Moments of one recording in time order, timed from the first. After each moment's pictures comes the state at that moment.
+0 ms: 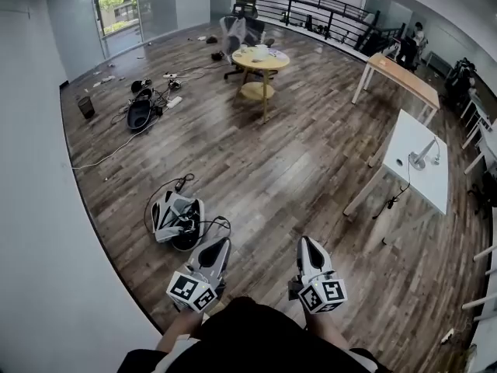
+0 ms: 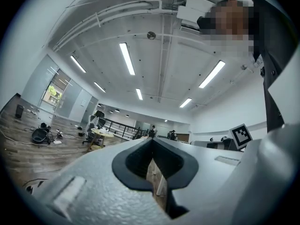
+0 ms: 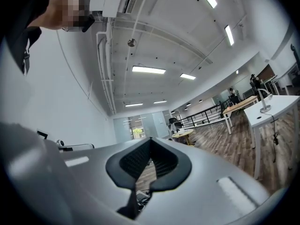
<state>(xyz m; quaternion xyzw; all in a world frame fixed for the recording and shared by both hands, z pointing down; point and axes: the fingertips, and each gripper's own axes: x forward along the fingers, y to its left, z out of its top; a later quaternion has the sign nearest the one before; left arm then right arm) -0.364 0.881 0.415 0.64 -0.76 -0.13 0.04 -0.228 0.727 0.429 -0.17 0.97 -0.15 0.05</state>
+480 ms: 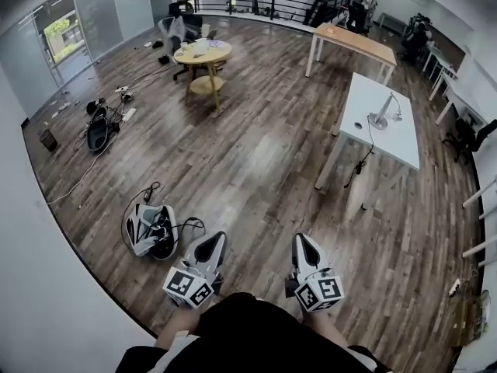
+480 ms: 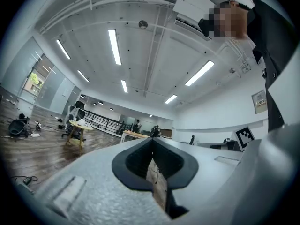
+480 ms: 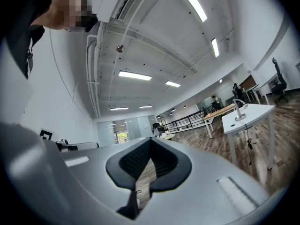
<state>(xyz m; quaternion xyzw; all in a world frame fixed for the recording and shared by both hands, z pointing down) -0.283 0.785 0.421 0.72 -0.68 -0.11 0.06 -0.114 0.675 0.441 -0.27 0.95 -0.15 0.07</state>
